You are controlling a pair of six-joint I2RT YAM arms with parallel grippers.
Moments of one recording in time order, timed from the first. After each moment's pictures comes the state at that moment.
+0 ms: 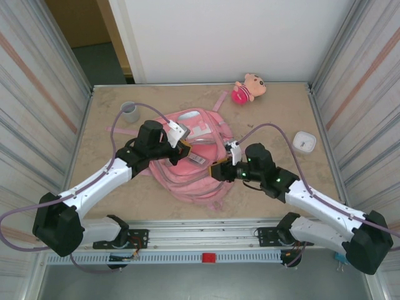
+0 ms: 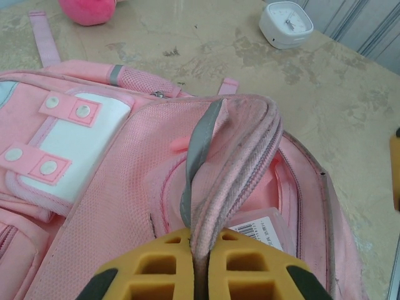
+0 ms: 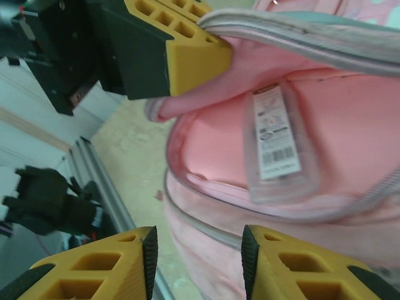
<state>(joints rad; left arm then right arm) -0.58 1.24 0.88 -0.21 0.39 0.06 0.77 0.99 0.62 -0.05 -0.35 0.50</state>
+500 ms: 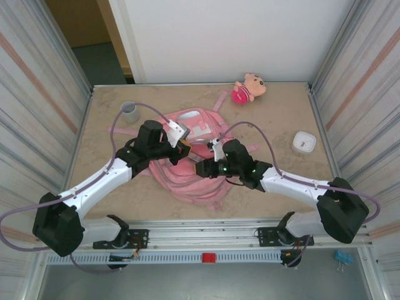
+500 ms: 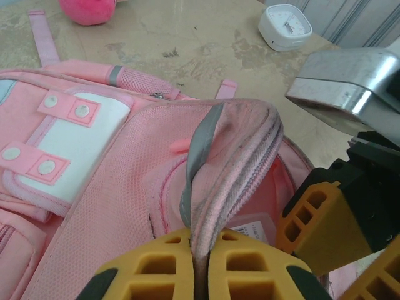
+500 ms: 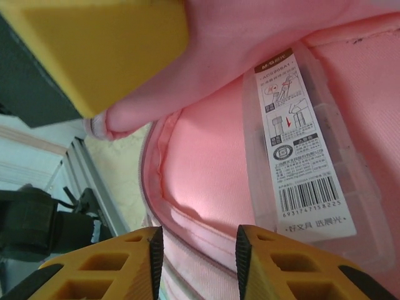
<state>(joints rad) -0.58 1.24 0.88 -0.21 0.39 0.05 0.82 1.31 0.70 0.11 -0.34 0.61</state>
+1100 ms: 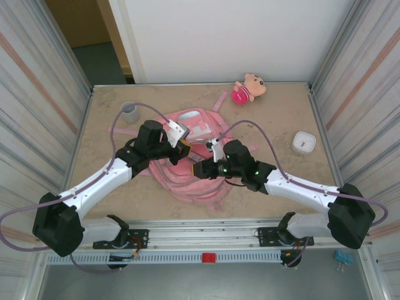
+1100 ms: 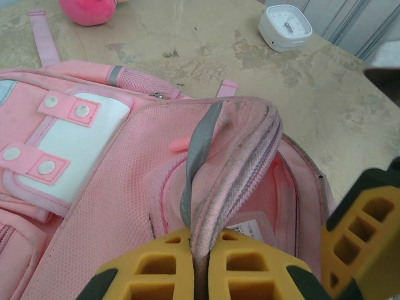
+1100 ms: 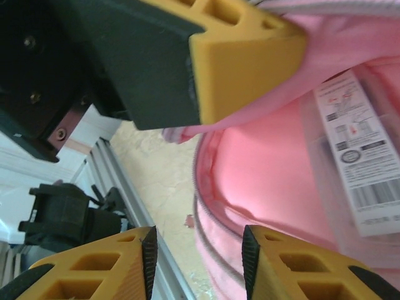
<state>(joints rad) -0.58 1.24 0.88 -0.21 0.39 0.05 0.88 1.24 0.73 0.07 -0.34 0.62</state>
